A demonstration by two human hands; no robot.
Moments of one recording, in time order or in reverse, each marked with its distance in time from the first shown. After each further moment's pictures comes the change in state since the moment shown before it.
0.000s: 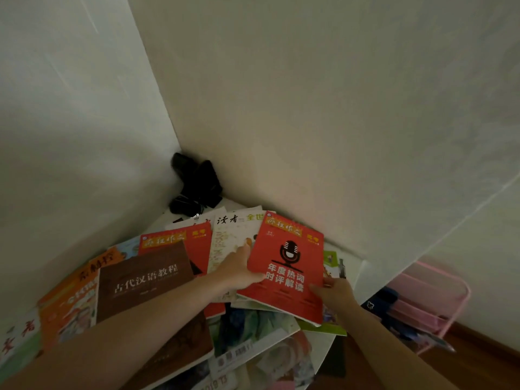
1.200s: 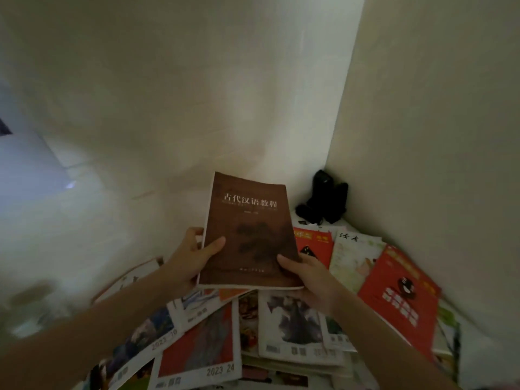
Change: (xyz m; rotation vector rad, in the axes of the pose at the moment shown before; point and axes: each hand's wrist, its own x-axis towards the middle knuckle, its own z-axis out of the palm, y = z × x) left_hand -0.285 -0.191 -0.124 -1.111 0.699 -0.074; right_hand -0.219 -0.140 0.193 0.271 -0.942 -0.156
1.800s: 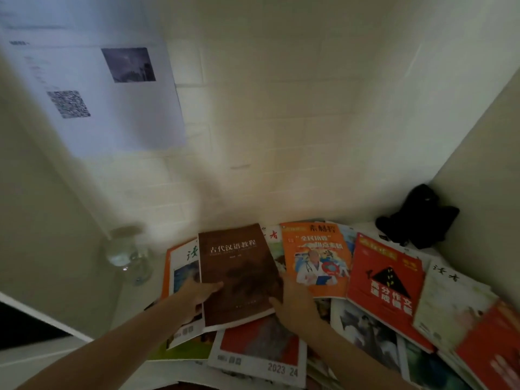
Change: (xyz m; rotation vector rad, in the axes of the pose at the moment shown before) left_hand 0.033 -0.172 -0.160 -0.049 0.389 -0.498; right_hand 0.098 0.125 0.111 -1.339 -0.026 -0.311
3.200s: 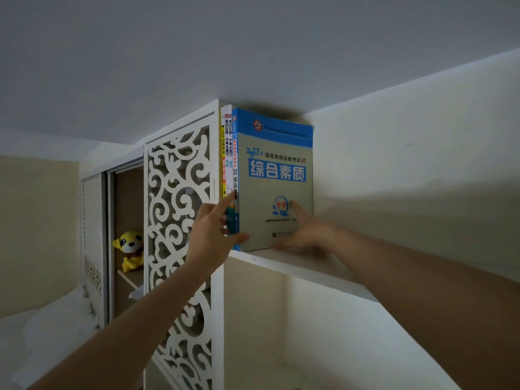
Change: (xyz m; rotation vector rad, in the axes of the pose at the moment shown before) left_hand -0.422 0.178 -0.609 0.285 1.536 1.077; right_hand -0.030 -0.839 -0.023 -0.018 -0.234 -1.077
